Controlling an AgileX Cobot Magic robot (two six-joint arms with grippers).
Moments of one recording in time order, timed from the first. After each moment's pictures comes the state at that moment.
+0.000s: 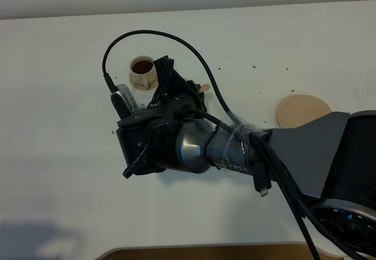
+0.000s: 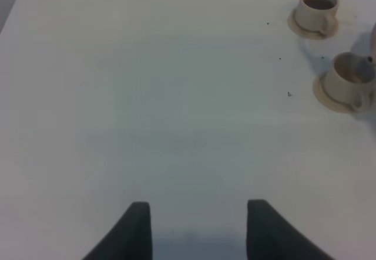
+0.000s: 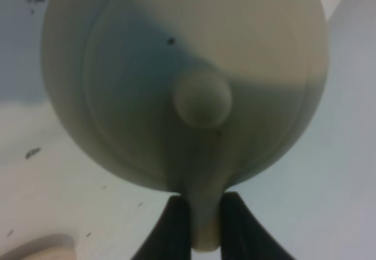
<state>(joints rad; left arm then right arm) 0.02 0.01 -0.50 0.03 1.04 0.00 1.01 2.28 -1.64 -1.10 1.10 -0.23</state>
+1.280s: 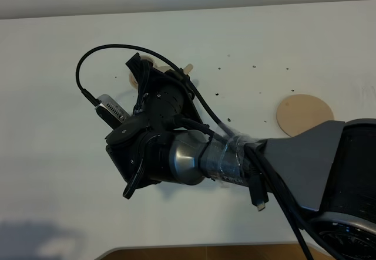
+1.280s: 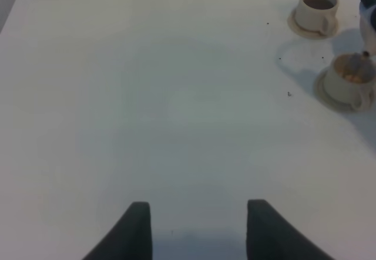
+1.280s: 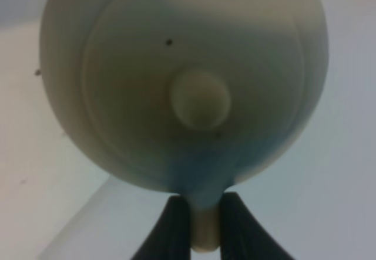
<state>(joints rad) 0.02 0.01 -0.50 0.03 1.04 0.00 1.05 2.28 -1.64 -1.30 1.11 -0.38</state>
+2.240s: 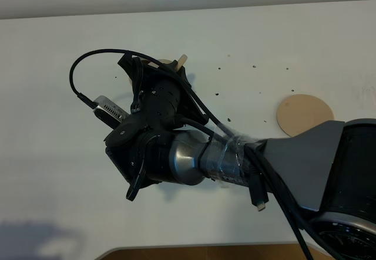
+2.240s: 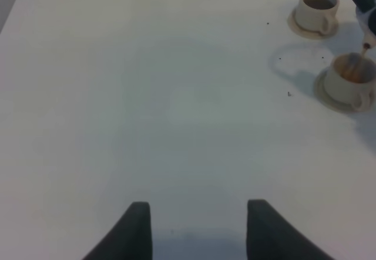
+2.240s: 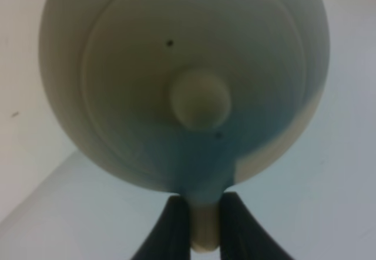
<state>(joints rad) 0.02 0.01 -0.50 0.03 1.04 0.00 1.05 2.28 -1.64 -1.37 1.10 -0.45</state>
